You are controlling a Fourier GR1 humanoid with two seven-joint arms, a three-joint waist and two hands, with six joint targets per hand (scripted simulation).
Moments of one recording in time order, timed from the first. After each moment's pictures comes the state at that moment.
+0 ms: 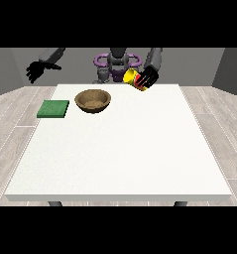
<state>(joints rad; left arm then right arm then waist) -0.58 0.08 -0.14 -0.81 -0.59 0.55 -0.28 -0.28 -0.44 -0.40 -0.83 -0.21 0.36 -0.44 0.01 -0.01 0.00</state>
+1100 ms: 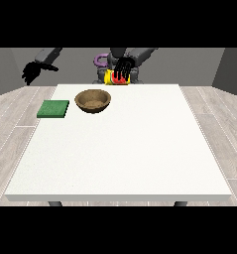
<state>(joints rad) -0.74 0.00 -0.50 -0.91 -1.16 0.46 0.33 -0.39 -0.50 -0.40 -0.65 -0.19 0.37 -0.48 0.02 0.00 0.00</state>
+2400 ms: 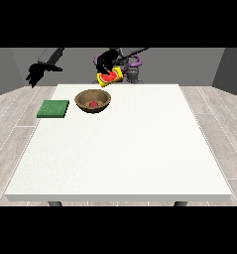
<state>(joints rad) -0.94 0.00 -0.77 -0.91 -1.55 0.02 0.36 -0.49 -0.45 -0.35 -0.61 -0.18 0.34 -0.46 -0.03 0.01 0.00</state>
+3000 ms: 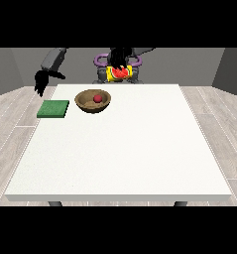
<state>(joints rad) -0.88 0.03 -0.56 -1.05 -1.46 0.11 0.30 -0.48 -0.44 -0.37 -0.58 -0.21 0.35 -0.41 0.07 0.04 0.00</state>
